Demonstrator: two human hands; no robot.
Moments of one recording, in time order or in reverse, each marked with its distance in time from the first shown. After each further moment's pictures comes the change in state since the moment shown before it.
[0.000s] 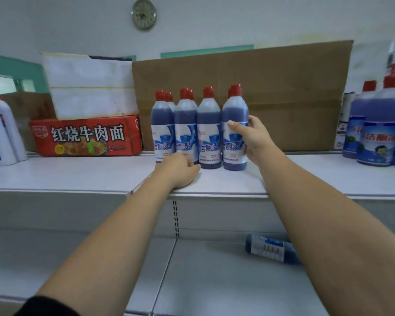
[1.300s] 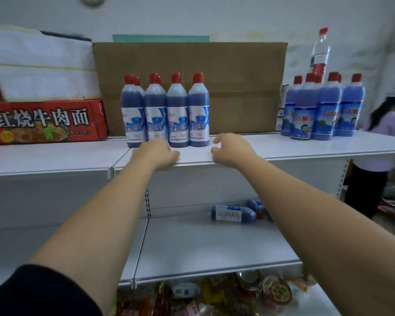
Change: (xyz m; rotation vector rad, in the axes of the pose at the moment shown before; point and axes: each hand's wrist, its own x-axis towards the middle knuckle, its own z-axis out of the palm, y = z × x) left_hand -0.054 0.017 -0.007 -0.013 -0.011 0.030; right_hand -0.135 -0.015 -0.016 -1.381 0.029 -0.017
